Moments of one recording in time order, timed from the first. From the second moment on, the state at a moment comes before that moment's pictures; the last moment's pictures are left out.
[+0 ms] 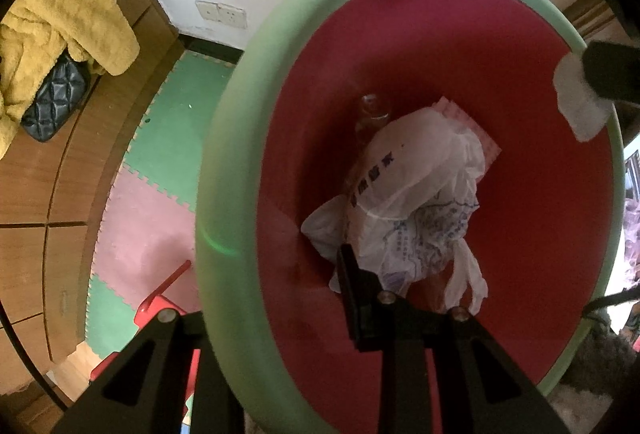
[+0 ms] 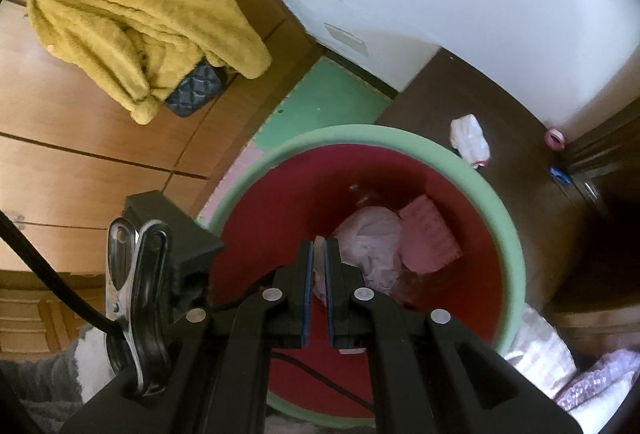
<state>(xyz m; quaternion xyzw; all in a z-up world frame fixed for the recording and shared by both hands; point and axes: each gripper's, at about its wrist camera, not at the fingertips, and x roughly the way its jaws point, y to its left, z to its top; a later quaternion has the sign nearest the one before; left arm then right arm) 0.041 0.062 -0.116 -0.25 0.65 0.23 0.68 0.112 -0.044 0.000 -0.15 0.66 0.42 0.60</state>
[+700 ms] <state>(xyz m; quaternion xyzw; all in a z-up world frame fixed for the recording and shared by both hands) 0.040 0.069 -0.120 -0.26 0.64 0.24 0.69 0.119 -0.052 -0.009 -0.15 0.66 0.39 0.62</state>
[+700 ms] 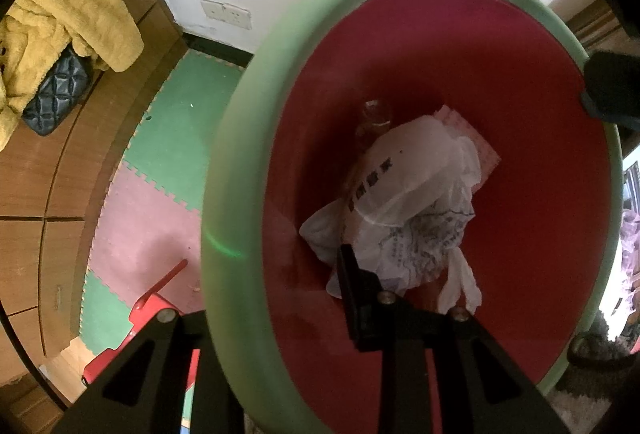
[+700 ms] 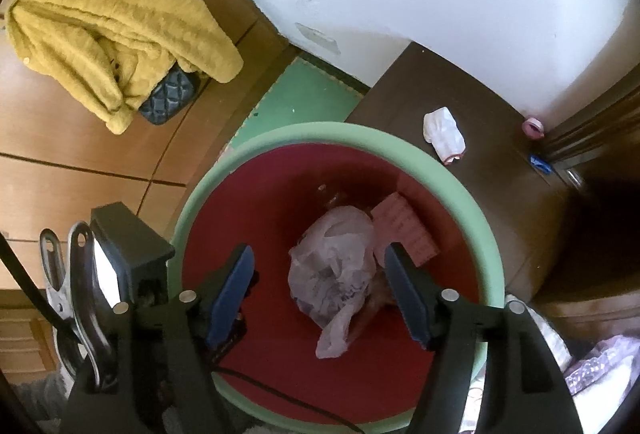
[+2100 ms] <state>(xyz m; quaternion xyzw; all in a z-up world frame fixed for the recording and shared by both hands) 0.036 0.065 -0.118 -0.29 0.63 0.27 0.67 0.193 -0.164 0.020 -0.05 0.65 0.32 0.68</state>
